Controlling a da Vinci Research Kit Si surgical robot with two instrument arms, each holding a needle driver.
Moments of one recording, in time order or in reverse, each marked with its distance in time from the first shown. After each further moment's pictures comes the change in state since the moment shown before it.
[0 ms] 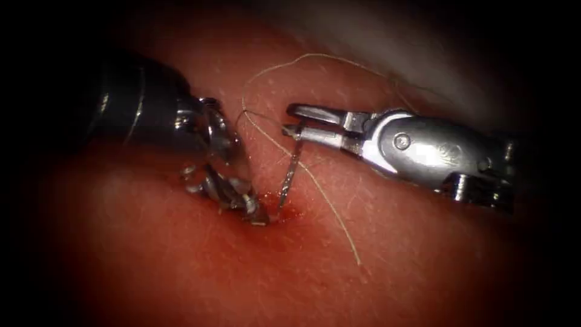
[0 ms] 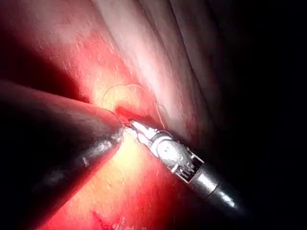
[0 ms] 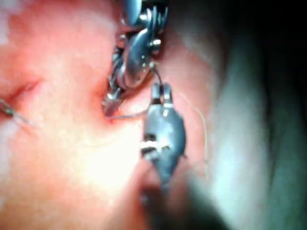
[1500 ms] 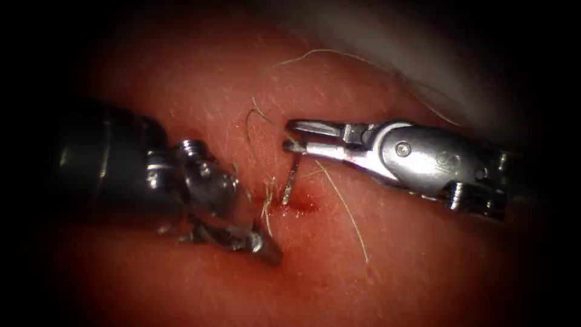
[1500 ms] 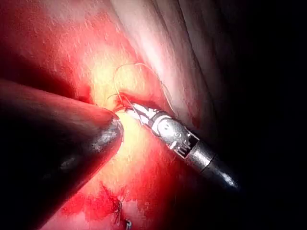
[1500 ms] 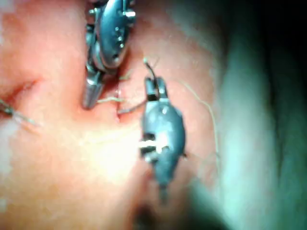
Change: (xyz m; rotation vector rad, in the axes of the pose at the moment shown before) right arm -0.002 0.000 -0.001 0.190 -0.052 0.048; left arm 0.000 0.005 0.000 0.055 0.147 0.031
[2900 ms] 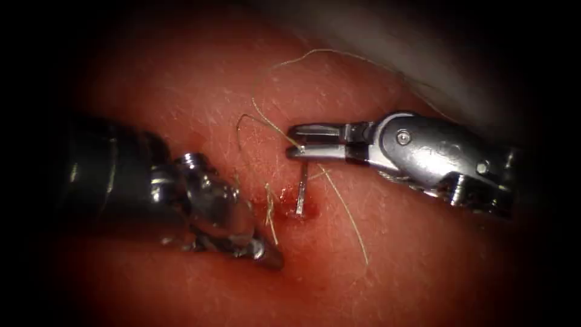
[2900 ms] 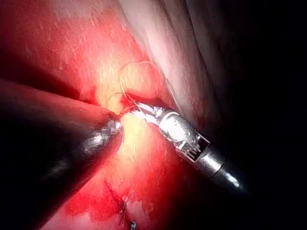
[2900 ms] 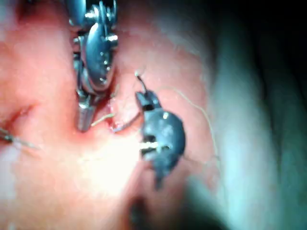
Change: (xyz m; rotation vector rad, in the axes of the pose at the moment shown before) right arm 0.001 0.001 0.000 -0.047 -0.048 0.232; left arm -0.001 0.000 0.002 0.015 0.004 -0.025
